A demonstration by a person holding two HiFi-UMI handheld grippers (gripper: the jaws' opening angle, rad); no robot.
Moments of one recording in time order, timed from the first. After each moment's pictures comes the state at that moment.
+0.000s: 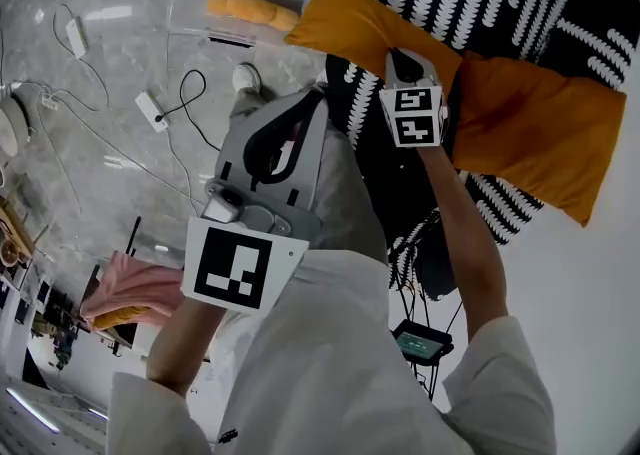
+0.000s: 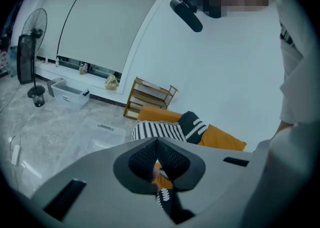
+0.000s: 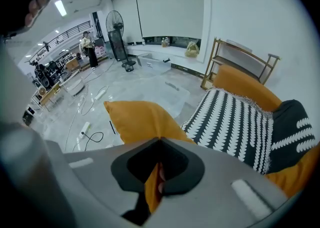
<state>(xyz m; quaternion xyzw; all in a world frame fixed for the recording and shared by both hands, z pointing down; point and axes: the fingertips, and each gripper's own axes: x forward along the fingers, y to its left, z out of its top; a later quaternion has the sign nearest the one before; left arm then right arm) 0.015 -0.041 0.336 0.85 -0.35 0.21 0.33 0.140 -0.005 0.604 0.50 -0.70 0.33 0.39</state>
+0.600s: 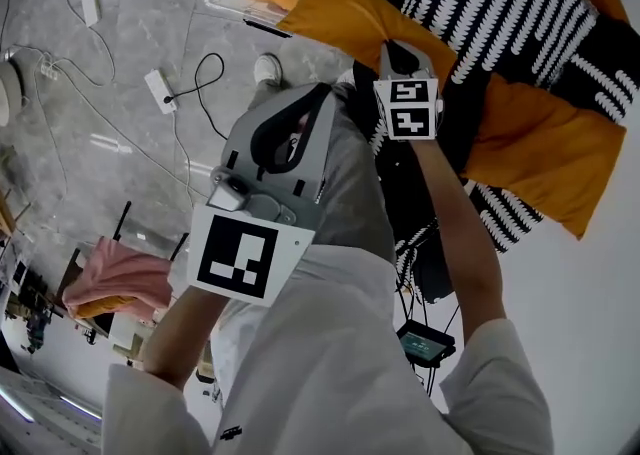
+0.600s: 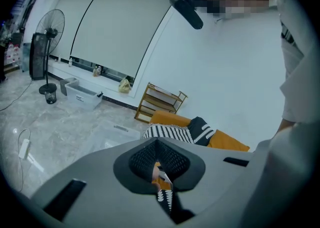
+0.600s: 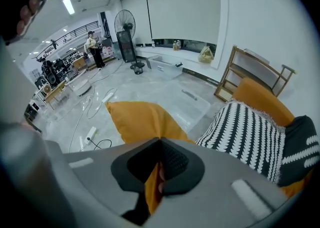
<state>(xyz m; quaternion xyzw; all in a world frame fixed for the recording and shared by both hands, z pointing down) -0.109 -0.058 0.333 0.83 -0.39 0.19 0.35 0.003 -0.048 0.592 0.47 -0.73 0.31 0.39</state>
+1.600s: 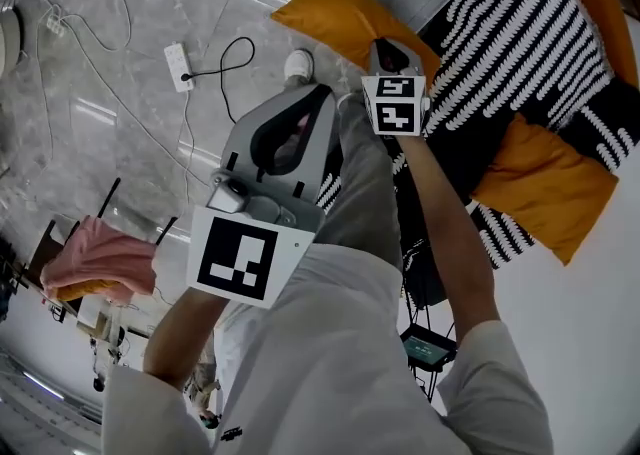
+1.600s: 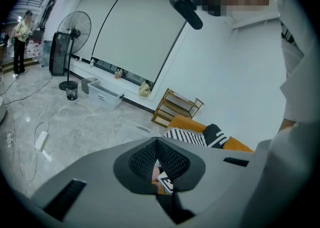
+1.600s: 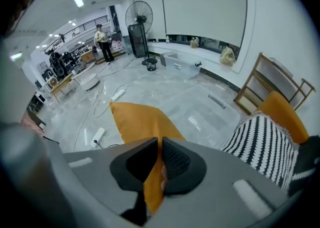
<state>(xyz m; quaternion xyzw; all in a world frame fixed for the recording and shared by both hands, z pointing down) -0.288 -0.082 0.353 0.79 -0.46 0.16 0.37 -0.186 -0.083 0.625 0.43 -0.74 0.30 0.42</state>
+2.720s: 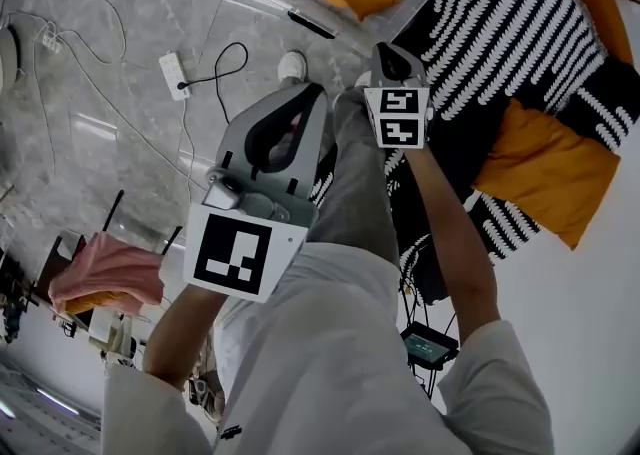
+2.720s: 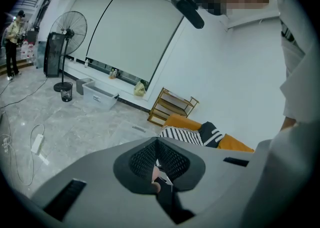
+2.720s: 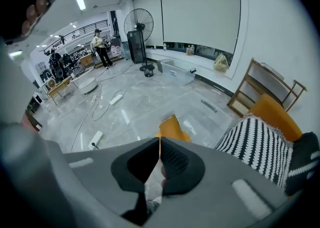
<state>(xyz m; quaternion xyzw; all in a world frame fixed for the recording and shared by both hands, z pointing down) -0.272 -0.071 0.344 0.81 -0.43 0.17 0.36 -0.160 -0.068 0.588 0.46 -0.75 0.28 0.39</state>
